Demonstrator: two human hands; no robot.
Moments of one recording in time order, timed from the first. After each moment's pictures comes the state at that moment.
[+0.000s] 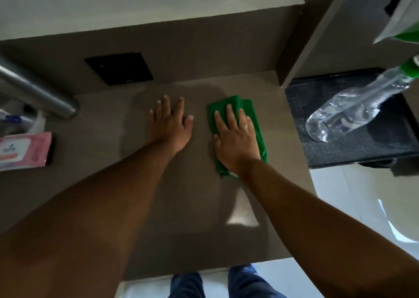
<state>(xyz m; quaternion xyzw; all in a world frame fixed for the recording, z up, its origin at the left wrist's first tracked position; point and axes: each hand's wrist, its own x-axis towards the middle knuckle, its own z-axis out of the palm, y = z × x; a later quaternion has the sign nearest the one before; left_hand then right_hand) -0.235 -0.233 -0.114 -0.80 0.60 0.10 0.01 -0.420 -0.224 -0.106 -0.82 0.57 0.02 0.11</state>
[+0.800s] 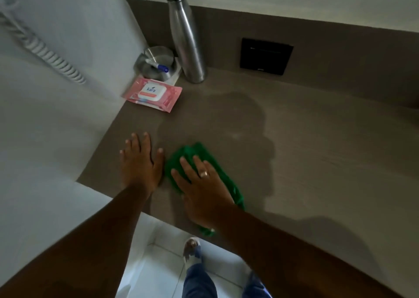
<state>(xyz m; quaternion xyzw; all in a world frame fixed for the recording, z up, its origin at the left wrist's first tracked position) -0.052 0.060 -0.121 -0.95 0.31 0.03 0.00 -0.237 -0.023 -0.110 -0.98 0.12 0.06 0.13</state>
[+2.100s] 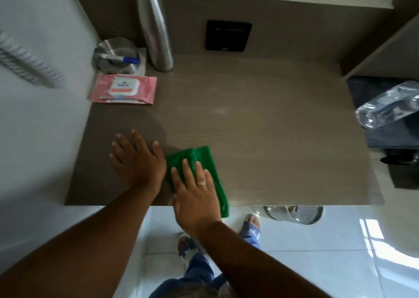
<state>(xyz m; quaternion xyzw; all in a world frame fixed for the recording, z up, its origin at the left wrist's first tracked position) -0.042 0.072 -0.129 -0.93 0.35 0.05 -0.07 -0.202 0.103 -0.108 -0.90 0.42 0.03 0.10</state>
